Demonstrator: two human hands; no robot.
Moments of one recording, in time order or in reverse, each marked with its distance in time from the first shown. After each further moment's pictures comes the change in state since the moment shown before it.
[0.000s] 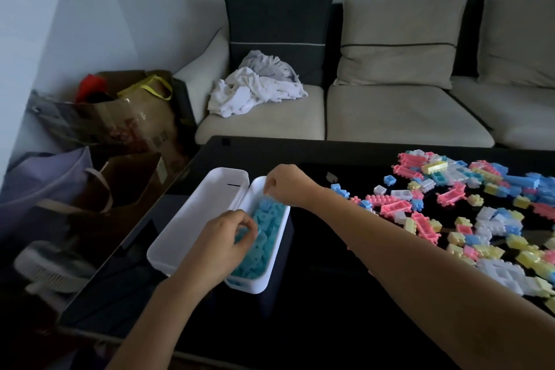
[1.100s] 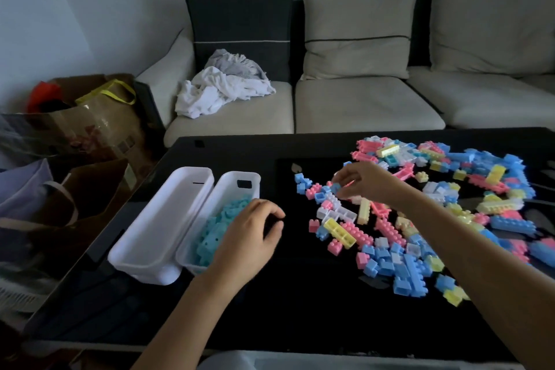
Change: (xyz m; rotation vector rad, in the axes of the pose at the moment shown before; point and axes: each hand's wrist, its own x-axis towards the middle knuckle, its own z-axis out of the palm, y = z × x) left_hand -0.005 0.061 0.060 0.041 0.074 0.325; right_hand -0.118 0.153 -0.068 0.447 0.067 0.171
